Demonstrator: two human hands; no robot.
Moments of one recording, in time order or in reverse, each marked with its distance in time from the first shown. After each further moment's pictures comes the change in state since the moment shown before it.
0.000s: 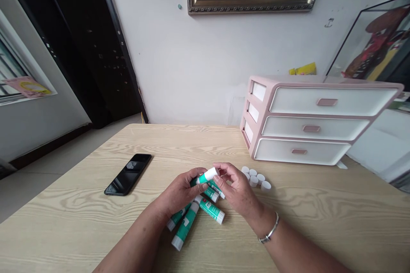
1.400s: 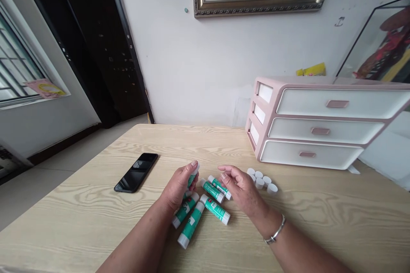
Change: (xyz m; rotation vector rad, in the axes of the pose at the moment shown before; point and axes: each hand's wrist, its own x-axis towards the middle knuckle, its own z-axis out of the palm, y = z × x) left_hand 0.005 -0.002 -0.005 -0.226 0.248 -0.154; right_hand 0.000 0.007 -0.002 0.039 -0.049 0.124
